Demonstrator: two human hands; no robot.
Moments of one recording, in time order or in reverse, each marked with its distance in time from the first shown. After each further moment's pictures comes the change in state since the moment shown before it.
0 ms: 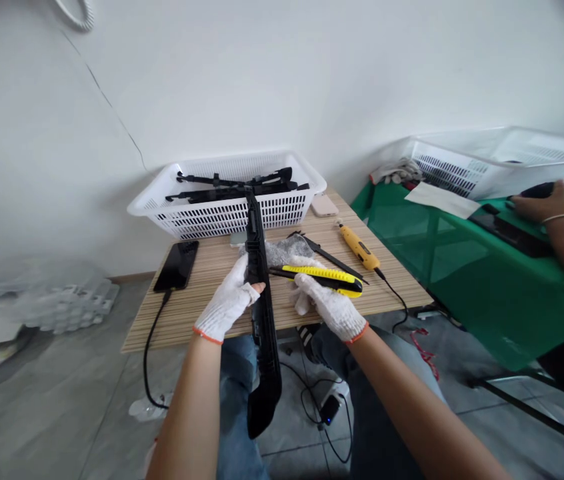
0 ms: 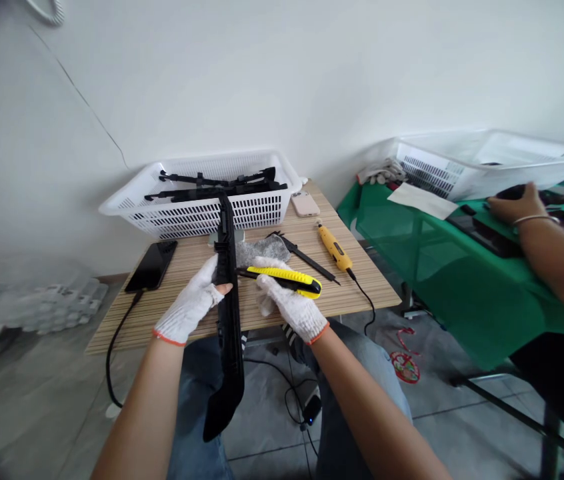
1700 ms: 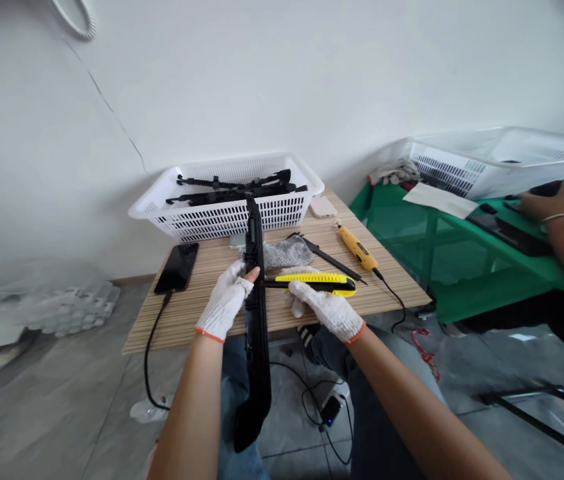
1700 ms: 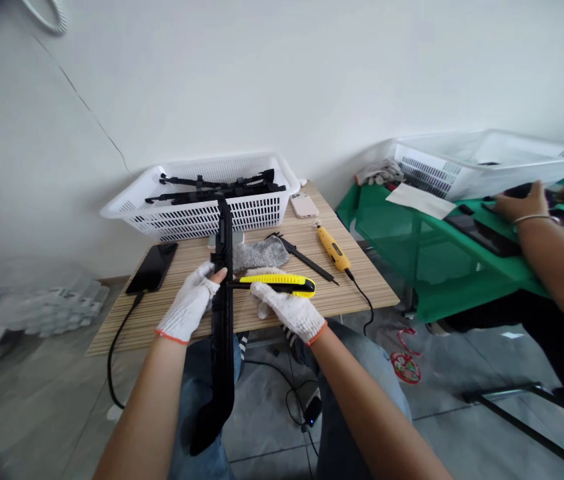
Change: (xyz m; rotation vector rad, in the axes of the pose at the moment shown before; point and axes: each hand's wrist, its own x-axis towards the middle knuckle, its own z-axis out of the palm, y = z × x) left_hand 0.003 -0.003 0.007 -0.036 0.210 -0.121; right_hand -0.004 -0.015 0.002 -0.098 -0.122 -0.026
